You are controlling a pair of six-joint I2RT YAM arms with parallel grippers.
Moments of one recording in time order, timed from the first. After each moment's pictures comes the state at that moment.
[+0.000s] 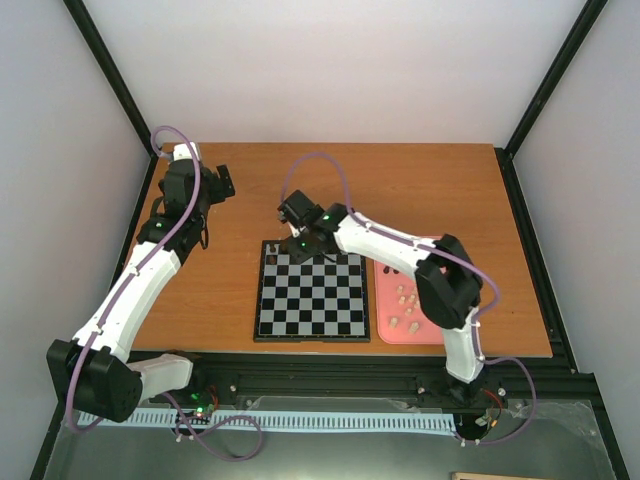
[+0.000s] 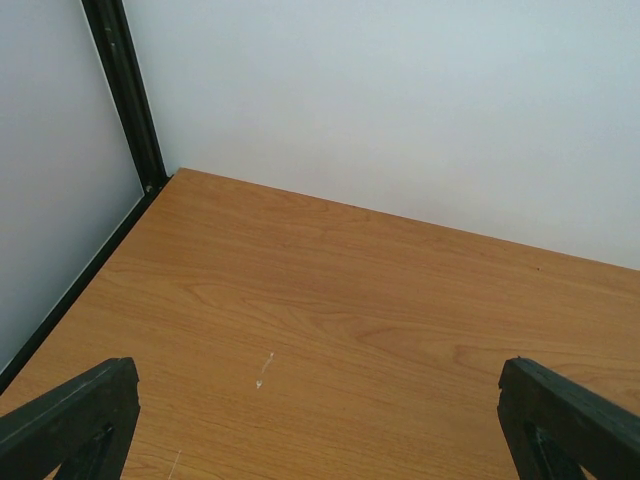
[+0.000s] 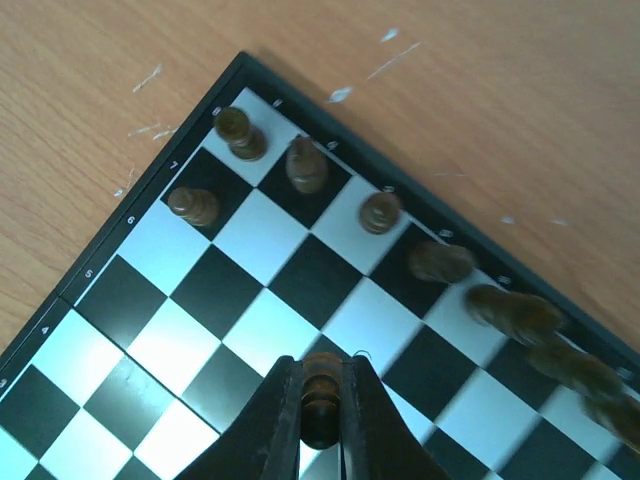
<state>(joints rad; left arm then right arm) -0.24 1.19 1.10 -0.31 -0.40 -0.29 0.87 1.95 1.61 -0.72 0.06 0.22</state>
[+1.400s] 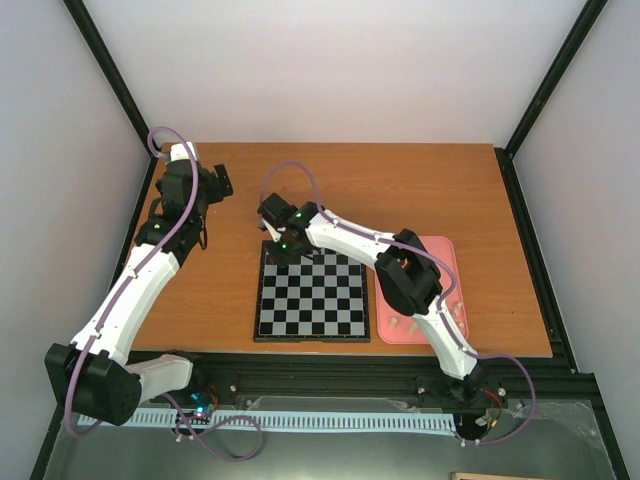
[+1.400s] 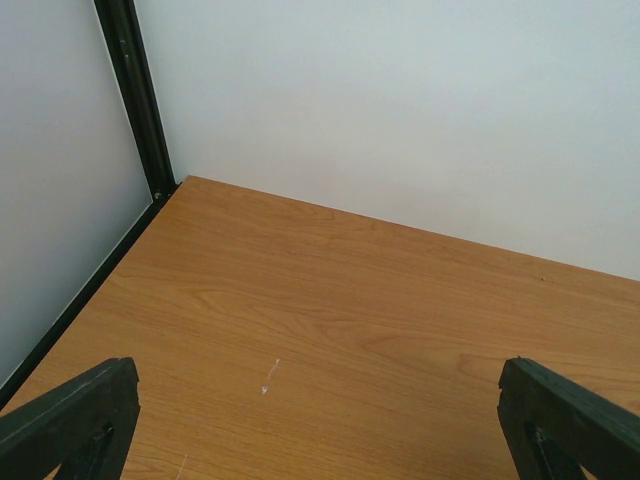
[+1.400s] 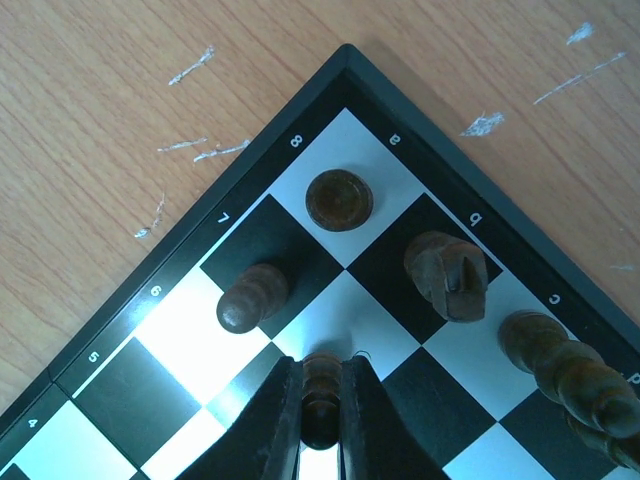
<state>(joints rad) -0.24 1.17 1.10 -0.31 -0.42 -0.29 0.90 2.29 1.95 -0.84 -0.06 0.15</state>
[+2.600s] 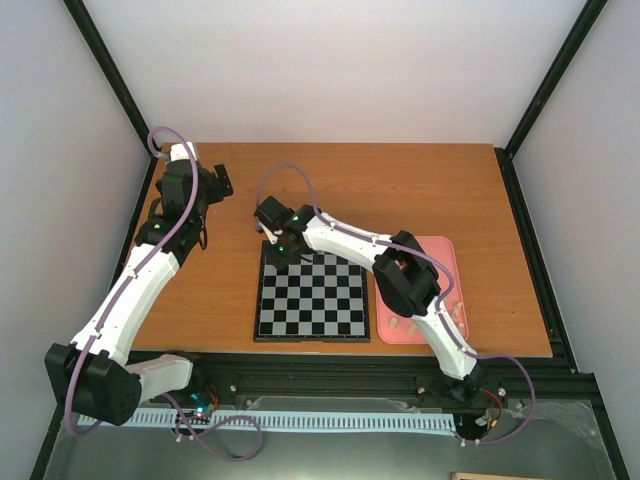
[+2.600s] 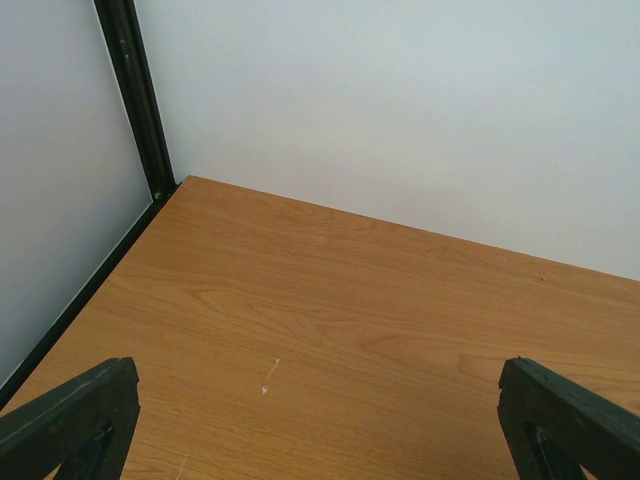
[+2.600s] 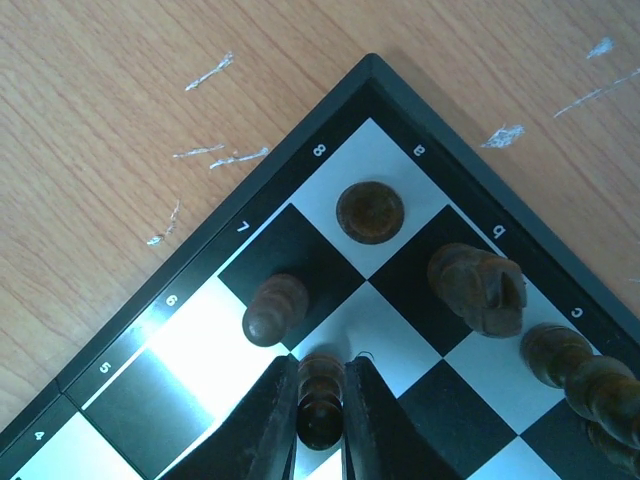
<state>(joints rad) -0.24 1.17 1.10 -0.31 -0.42 -0.29 0.92 2.30 1.95 -0.82 -0.04 0.15</state>
